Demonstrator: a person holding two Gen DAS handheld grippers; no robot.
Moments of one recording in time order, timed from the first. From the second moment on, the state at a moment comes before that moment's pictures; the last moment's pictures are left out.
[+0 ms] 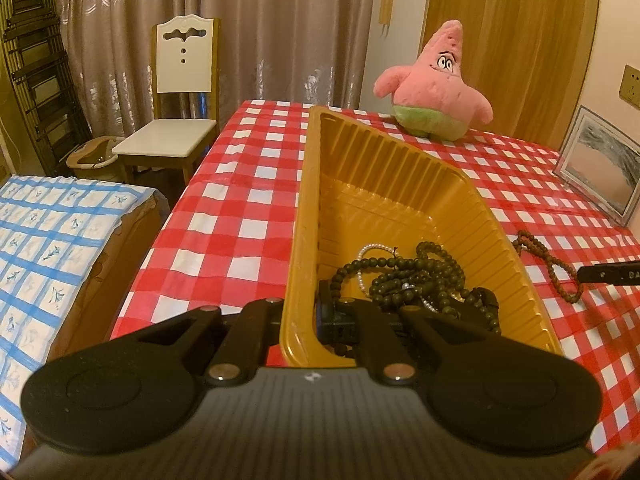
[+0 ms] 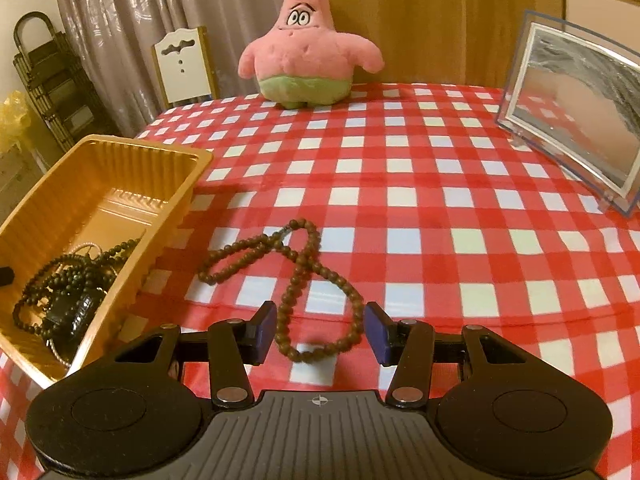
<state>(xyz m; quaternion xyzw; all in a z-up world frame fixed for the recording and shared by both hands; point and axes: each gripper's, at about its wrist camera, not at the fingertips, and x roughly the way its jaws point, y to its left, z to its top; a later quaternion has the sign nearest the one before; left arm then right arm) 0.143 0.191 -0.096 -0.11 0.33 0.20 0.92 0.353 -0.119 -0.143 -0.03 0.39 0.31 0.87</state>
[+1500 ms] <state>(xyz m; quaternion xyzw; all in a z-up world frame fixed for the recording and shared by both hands) 0.144 0.197 -0.098 -0.11 0.33 0.19 0.92 0.356 -0.102 -0.023 0.02 0.28 0.36 0.89</state>
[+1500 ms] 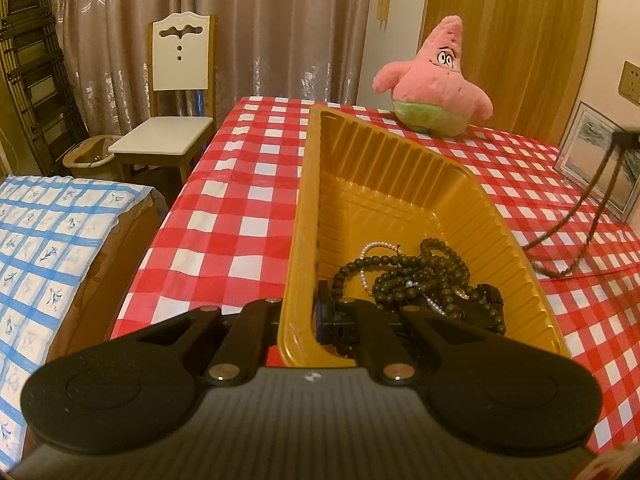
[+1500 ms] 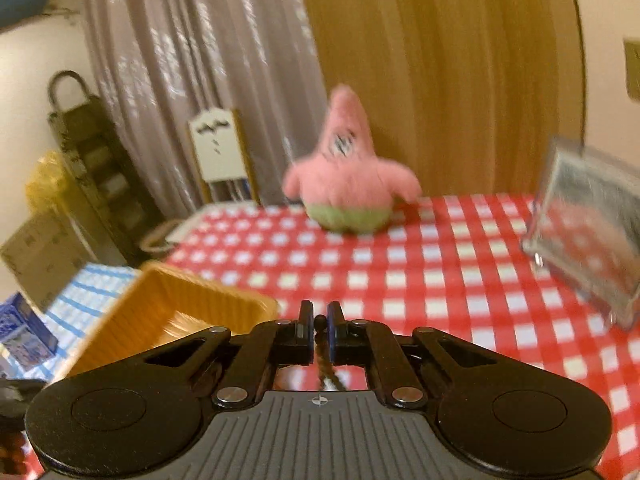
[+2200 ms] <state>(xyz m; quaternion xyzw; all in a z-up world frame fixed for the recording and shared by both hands) 0.145 0.199 -0.098 -0.12 0.32 0.18 0.92 0.310 -0.027 0.080 0.05 0.22 0.50 0.84</state>
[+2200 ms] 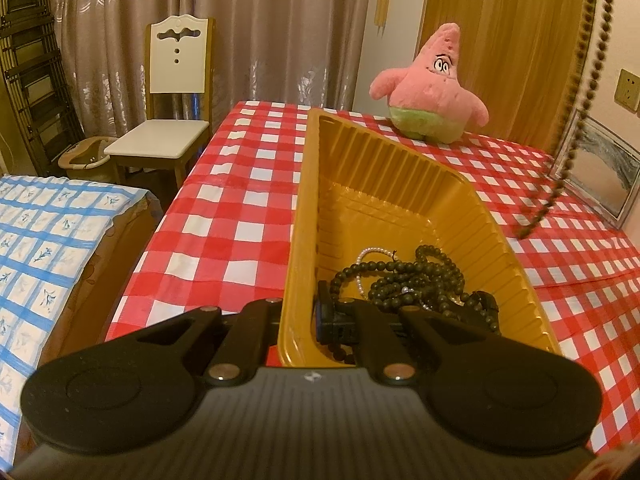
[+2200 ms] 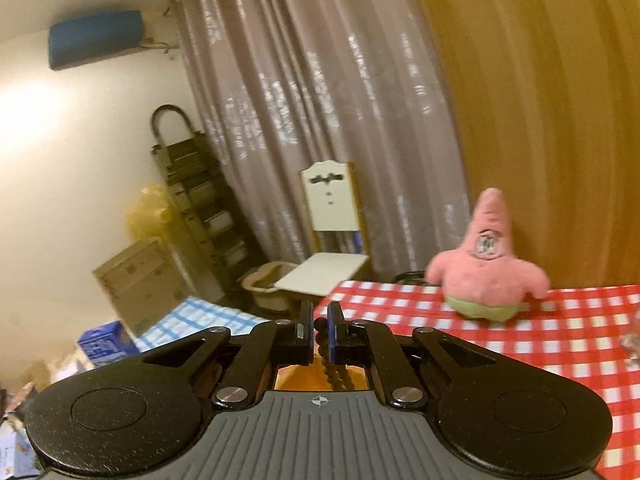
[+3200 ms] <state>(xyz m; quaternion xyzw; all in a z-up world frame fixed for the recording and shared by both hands) 0.144 0.199 -0.099 -0.12 0.32 0.18 0.92 0.295 0.025 -0.012 0.02 0.31 0.50 0.81</state>
